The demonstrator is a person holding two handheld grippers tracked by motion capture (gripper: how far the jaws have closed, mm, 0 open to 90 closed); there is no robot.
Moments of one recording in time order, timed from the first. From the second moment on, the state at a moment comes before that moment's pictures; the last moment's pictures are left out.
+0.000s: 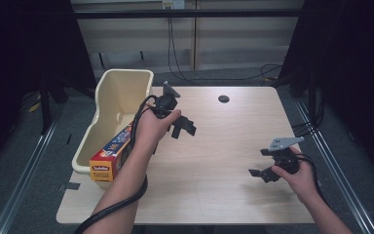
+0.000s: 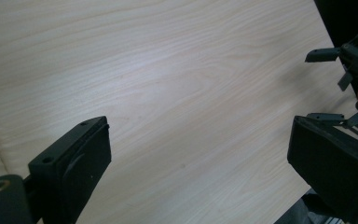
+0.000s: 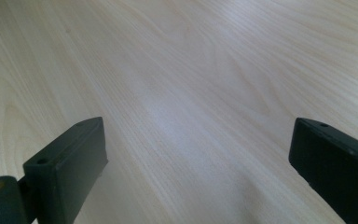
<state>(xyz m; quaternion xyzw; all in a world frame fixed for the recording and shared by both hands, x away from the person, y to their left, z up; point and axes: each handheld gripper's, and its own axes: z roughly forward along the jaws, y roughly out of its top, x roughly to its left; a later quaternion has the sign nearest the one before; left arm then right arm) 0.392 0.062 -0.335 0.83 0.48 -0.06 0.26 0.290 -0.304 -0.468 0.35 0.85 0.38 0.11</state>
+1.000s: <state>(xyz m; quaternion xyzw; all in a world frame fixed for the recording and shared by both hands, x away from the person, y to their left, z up) 0.379 0.053 -0.387 0.84 0.47 -0.07 0.27 0.290 -0.306 -0.467 0.35 0.85 0.38 0.11</state>
